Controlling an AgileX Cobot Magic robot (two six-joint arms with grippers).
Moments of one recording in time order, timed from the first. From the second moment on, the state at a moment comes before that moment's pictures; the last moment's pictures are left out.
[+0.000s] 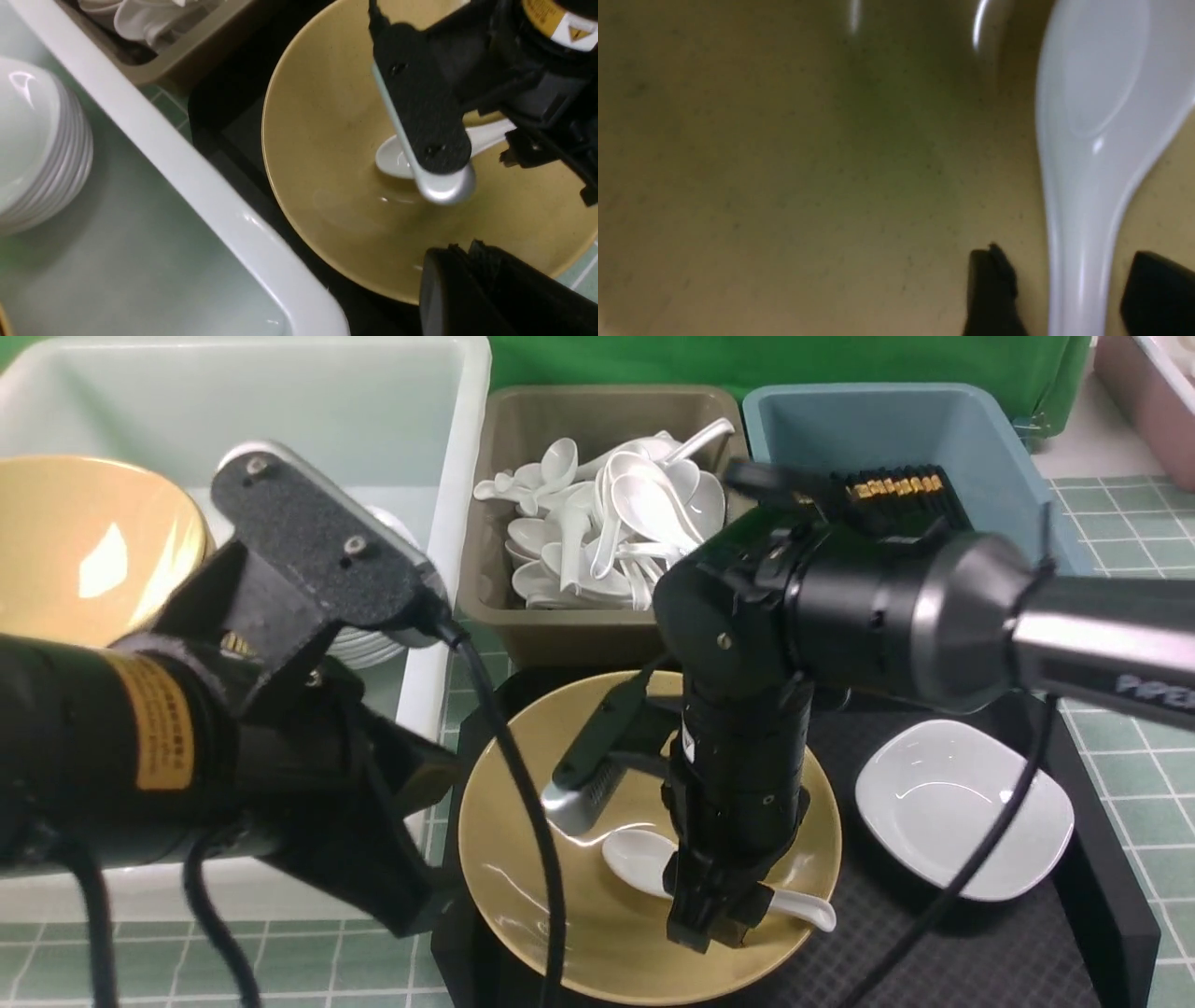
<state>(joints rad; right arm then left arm) 0.77 1.95 -1.46 0.00 1.21 -0.27 -0.79 1.04 -0.94 0.16 0.81 -0.05</state>
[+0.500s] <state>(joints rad) 0.70 1.95 -1.74 -0.04 1.21 -0.27 -0.55 1.11 -0.94 0.31 0.70 -0.17</state>
